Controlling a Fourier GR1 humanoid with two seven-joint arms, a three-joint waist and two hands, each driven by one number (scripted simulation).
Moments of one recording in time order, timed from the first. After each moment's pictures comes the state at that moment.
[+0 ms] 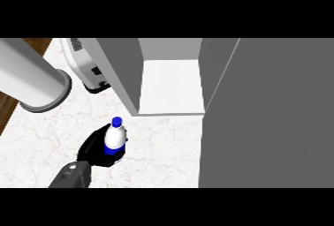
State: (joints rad) left arm -0.38 0.13 0.17 -0.41 0.07 -0.67 -0.60; right arm 0.61 -0.04 0.16 -2.17 -0.26 0.34 -0.15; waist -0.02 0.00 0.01
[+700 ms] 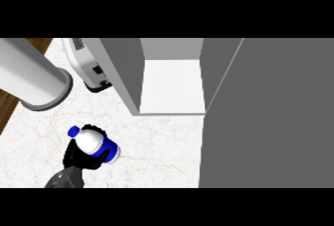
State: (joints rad) left arm -0.33 0.14 0.31 -0.43 0.23 -0.53 -0.67; right arm 0.62 -0.04 0.15 -2.16 -0.27 0.35 -0.16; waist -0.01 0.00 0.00
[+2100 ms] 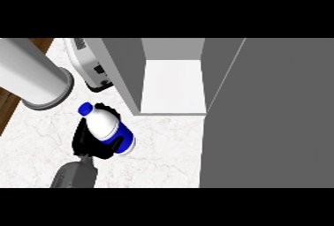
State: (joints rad) left arm -0.15 0.01 0.06 -1.22 0.46 -0.25 -0.22; right arm 0.59 -0.02 0.24 -2.13 -0.22 0.30 -0.15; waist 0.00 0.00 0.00
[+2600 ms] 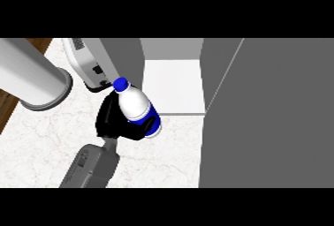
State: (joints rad) left arm -0.31 0.00 -0.17 -1.31 0.47 0.11 -0.17; right arm 0.60 -0.03 0.27 -2.15 -0.22 0.28 -0.15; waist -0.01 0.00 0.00
